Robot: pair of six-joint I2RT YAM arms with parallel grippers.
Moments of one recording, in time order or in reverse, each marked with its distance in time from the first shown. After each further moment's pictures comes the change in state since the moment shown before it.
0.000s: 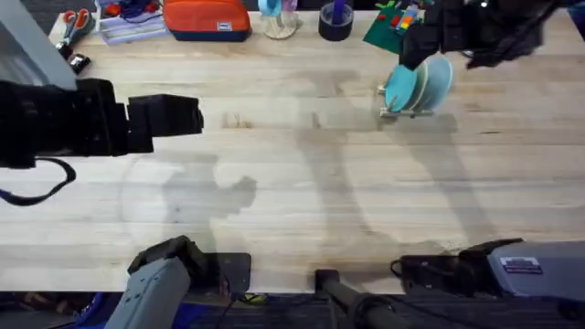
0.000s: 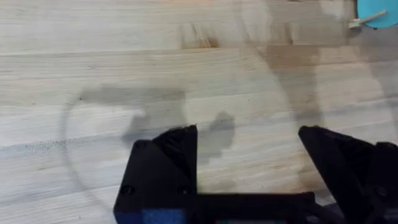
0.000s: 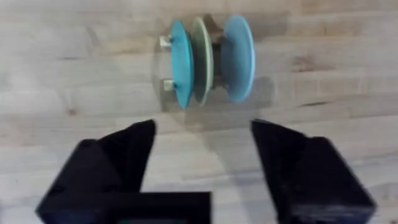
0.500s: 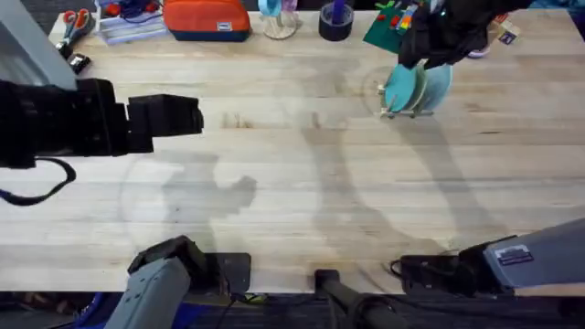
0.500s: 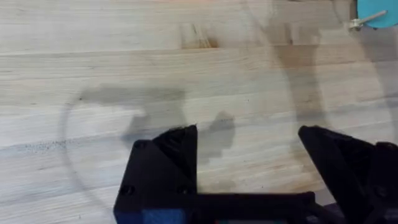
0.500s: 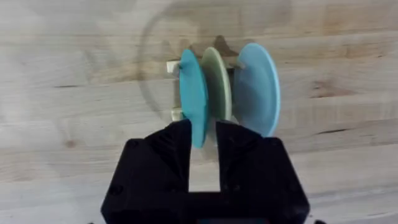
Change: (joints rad) left arm 0.000 0.000 0.000 0.000 0.000 0.000; right arm 0.000 0.154 0.000 0.140 0.000 0.001
